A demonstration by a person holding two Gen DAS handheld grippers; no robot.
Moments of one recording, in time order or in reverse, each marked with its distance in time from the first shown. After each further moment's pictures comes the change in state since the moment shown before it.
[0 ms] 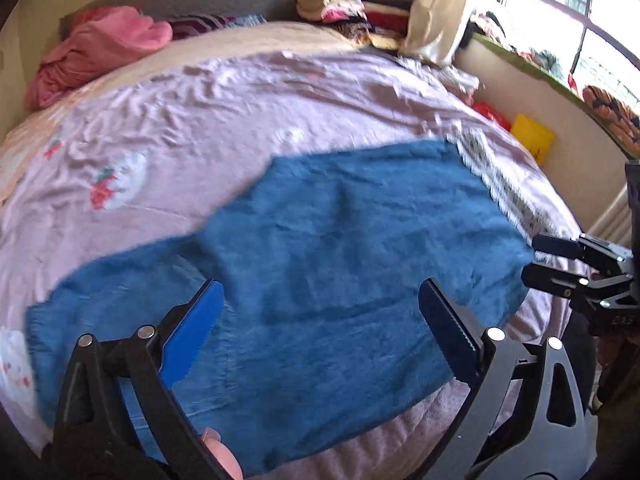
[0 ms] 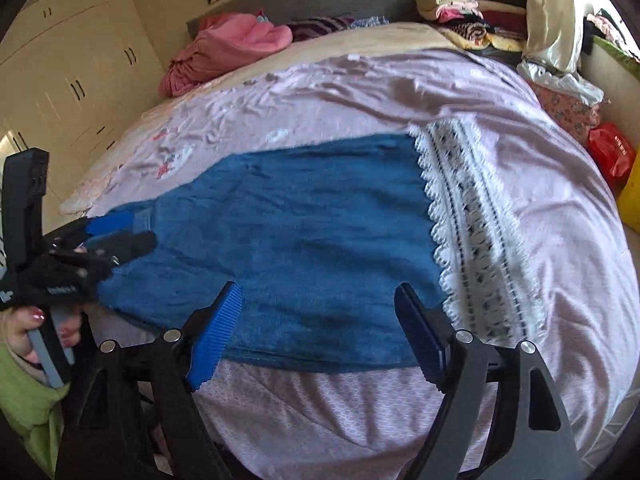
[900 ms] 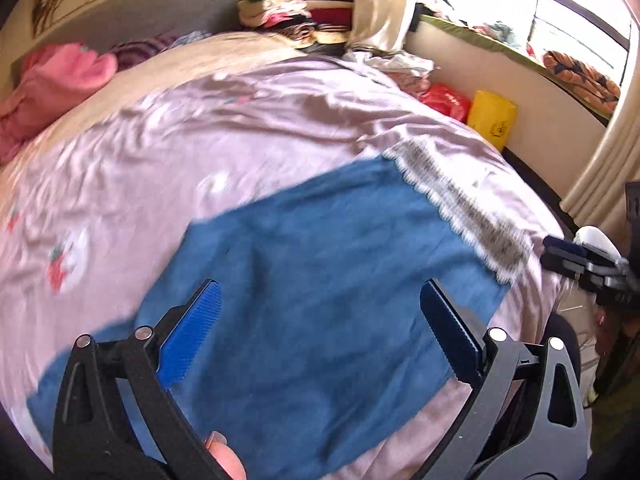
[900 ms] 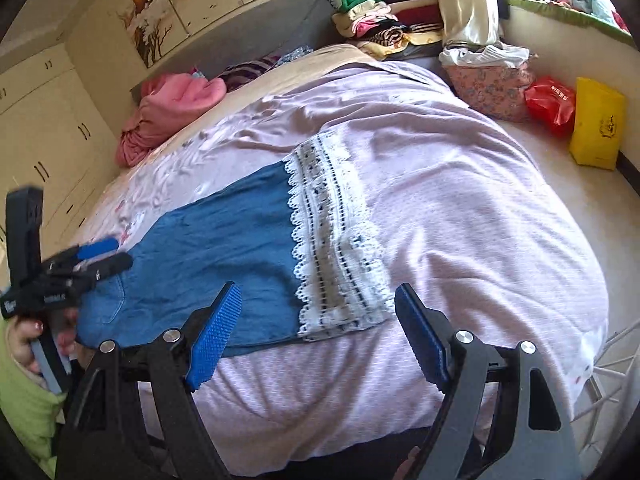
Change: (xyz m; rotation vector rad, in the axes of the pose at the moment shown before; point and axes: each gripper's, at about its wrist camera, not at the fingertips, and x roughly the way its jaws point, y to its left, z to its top) left arm 0.013 -0.060 0.056 0.174 -0.008 -0.099; right arm -0.065 -0.087 -0.035 0.235 -0.164 -0.082
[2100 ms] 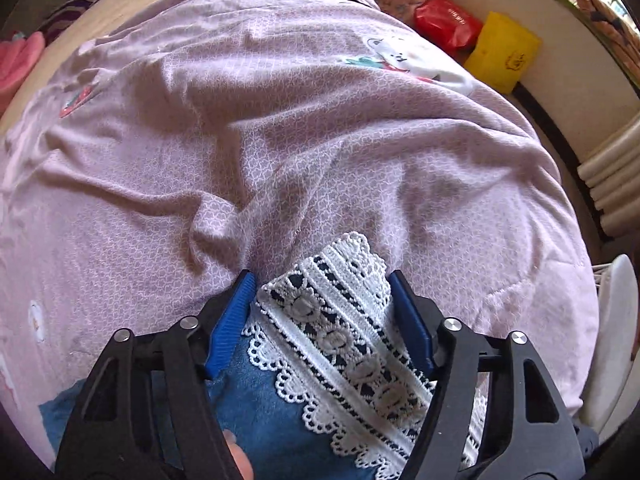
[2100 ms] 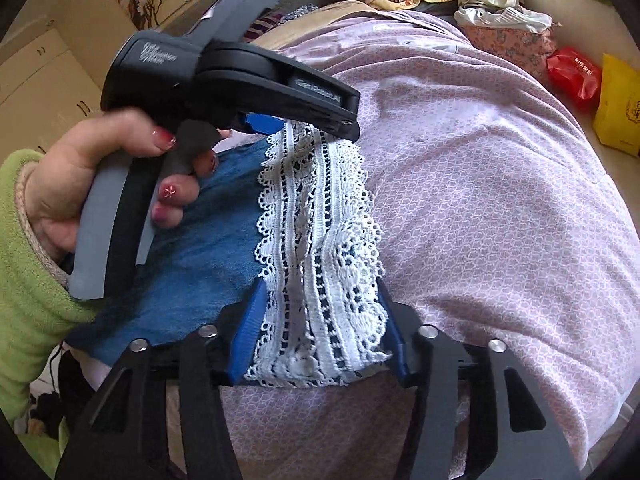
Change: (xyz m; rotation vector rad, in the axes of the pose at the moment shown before) left arm 0.216 -0.098 0.128 0.030 0.384 -0.003; right arm 0.082 -0.013 0.021 -0.004 0.169 0.041
